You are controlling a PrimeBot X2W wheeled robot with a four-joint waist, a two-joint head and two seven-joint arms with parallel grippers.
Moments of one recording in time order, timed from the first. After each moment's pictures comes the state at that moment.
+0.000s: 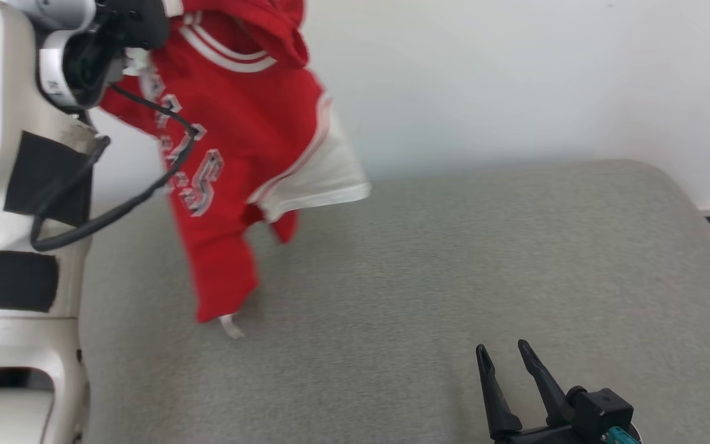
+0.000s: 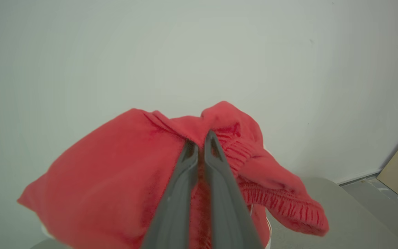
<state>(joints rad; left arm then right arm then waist) -1.28 0.17 -0.14 0.68 -0.44 -0.11 0.58 0.00 -0.05 0.11 0.24 0.23 0.13 -0.23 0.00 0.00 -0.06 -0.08</state>
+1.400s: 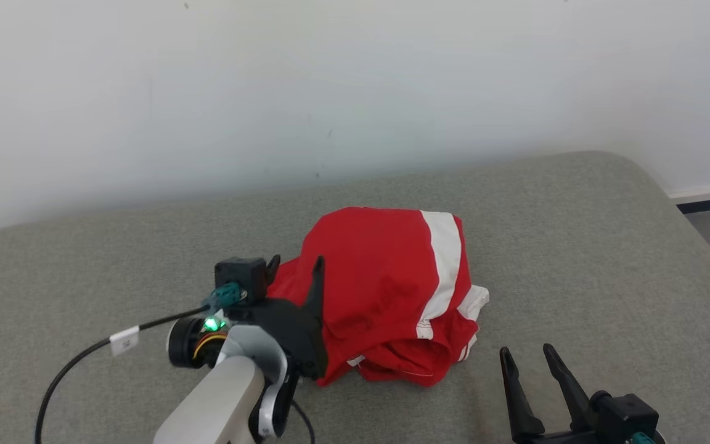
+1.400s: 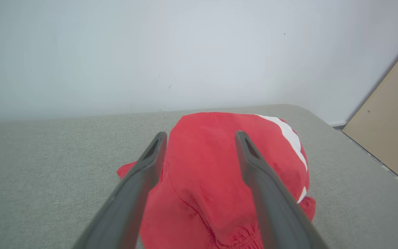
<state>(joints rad) -0.62 0.09 -0.66 0.63 -0.73 0.14 -0.05 0.05 -0.05 0.05 0.17 0.20 0.13 -0.19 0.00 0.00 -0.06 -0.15</state>
